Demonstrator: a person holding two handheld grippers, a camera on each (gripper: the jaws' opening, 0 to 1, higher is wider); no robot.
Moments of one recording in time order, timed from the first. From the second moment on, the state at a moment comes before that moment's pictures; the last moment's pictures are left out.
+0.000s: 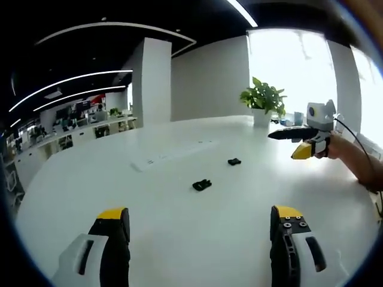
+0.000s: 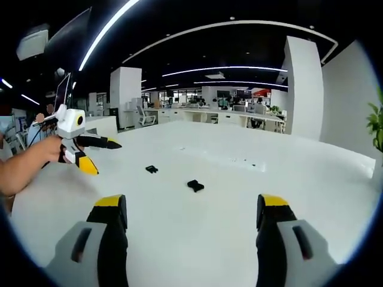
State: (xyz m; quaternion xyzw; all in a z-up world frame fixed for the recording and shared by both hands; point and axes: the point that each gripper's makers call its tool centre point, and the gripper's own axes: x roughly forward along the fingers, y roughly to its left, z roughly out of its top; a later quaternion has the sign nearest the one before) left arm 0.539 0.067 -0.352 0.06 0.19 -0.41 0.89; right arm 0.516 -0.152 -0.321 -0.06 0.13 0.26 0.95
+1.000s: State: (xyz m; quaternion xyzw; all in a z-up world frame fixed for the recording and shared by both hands) left arm 0.554 0.060 -0.358 0.06 0.21 -0.43 0.88; right arm 0.530 -0.157 -0.334 -0.07 0.14 0.27 0.95
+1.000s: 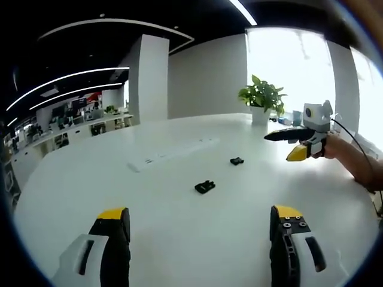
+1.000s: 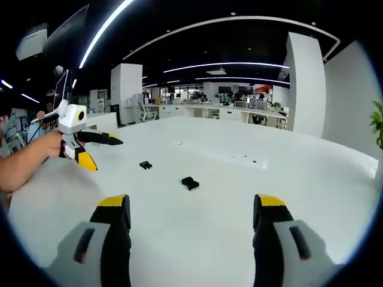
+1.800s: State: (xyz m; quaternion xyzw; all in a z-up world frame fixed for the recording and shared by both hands) left arm 0.569 0.051 -0.351 0.04 0.20 -0.44 0.88; right arm 0.541 -0.155 -0.334 -0.07 0.15 0.27 0.95
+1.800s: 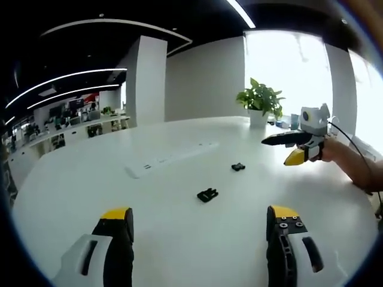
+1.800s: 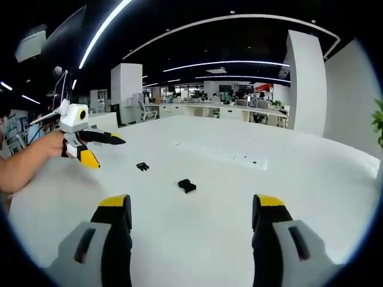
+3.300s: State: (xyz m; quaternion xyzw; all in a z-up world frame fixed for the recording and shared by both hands) left arm 0.588 0.036 -0.353 0.07 0.19 -0.50 0.84; right arm 0.563 -0.153 -0.333 -0.09 0.14 0.29 0.94
